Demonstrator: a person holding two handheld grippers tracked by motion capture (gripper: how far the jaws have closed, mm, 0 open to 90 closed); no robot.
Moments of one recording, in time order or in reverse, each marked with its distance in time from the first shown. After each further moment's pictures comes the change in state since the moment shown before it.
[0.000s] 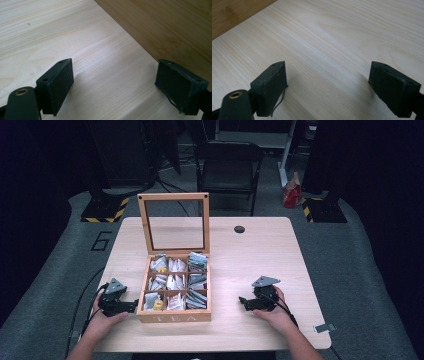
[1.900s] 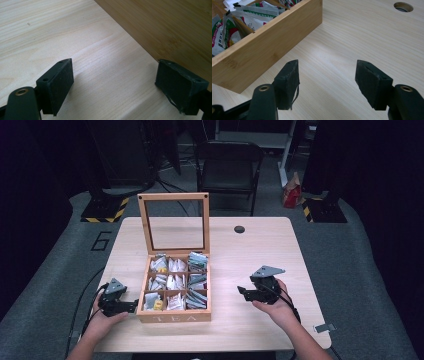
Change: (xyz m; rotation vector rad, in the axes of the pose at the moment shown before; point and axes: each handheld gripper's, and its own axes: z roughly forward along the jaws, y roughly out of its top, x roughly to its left) left arm 0.000 0.000 0.000 -0.006 0.004 0.001; right arm 0.021 0.056 -0.055 -0.054 0.019 0.018
